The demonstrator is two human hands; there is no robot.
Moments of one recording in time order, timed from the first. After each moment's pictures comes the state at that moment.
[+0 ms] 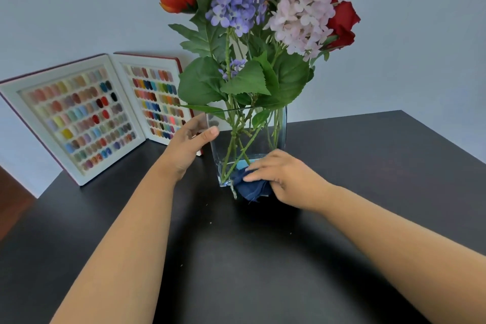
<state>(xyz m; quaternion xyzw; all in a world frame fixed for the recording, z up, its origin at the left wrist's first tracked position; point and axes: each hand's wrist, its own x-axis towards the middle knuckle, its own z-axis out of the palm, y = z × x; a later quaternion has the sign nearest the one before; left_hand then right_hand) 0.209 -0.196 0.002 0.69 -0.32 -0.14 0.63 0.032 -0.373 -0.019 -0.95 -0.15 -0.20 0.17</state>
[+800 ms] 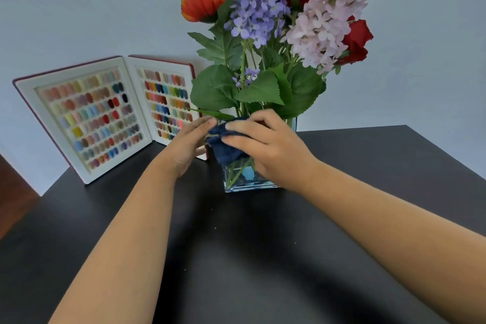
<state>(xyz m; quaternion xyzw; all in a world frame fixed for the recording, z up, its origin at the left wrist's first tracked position) 0.217 -0.187 0.018 0.66 -0.28 -0.22 0.66 0.068 -0.342 0.044 -0.88 -0.25 -0.40 -0.04</state>
